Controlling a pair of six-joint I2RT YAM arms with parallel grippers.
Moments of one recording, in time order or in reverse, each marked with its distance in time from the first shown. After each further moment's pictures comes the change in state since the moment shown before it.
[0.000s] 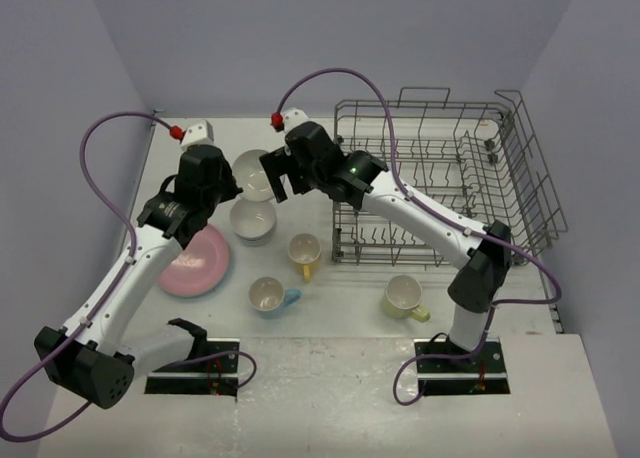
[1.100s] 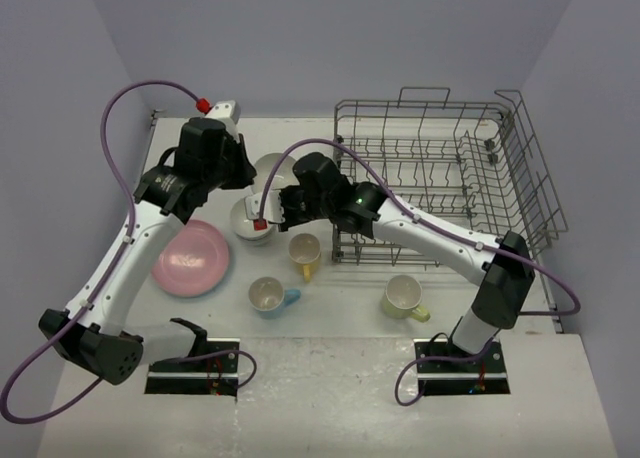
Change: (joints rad) left arm -0.005 0.135 0.287 -0.182 0.288 0.156; right arm 0.050 -0.160 -0.341 0.262 -0.500 -1.139
